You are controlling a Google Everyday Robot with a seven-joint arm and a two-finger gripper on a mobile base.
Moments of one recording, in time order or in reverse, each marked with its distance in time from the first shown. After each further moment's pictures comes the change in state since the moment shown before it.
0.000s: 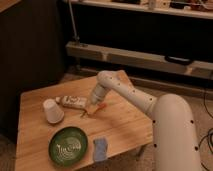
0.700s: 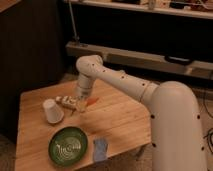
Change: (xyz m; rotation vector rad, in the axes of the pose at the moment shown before) arm 0.101 -0.104 -0.036 0.152 -0.100 -0.017
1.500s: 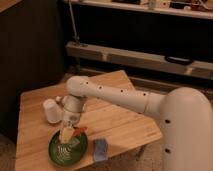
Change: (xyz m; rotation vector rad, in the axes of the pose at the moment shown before) arm 0.055 -0.122 0.063 0.276 0.146 -0.088
